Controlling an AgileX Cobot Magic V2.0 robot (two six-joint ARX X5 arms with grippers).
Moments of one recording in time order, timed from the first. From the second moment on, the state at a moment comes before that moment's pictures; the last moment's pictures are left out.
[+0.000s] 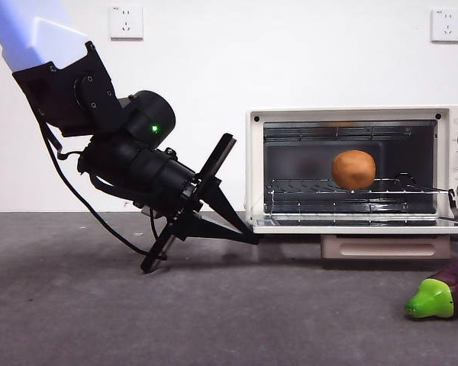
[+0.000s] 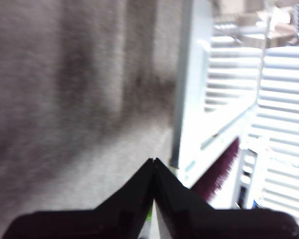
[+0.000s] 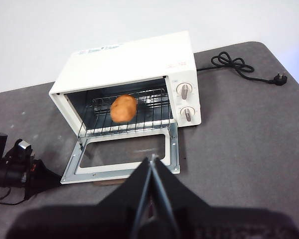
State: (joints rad) left arm -0.48 2.02 1.15 0.05 0.80 -0.89; right arm 0.46 0.47 1.45 -1.34 0.37 0.31
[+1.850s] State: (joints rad) left arm -0.47 2.05 1.53 -0.04 0.89 -0.97; right arm 0.46 0.47 1.45 -1.35 0.37 0.32
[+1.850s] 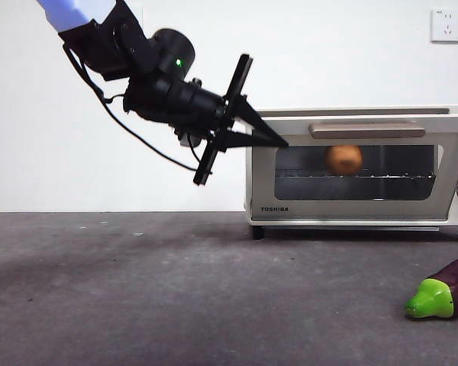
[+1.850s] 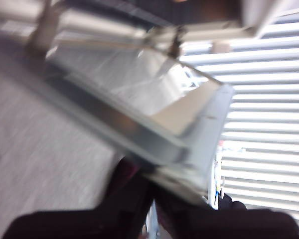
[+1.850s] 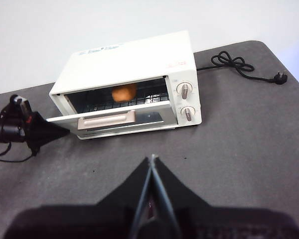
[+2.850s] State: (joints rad) left arm -0.40 2.05 1.59 -0.06 0.88 -1.02; right arm 0.46 0.47 1.45 -1.35 0.36 0.33
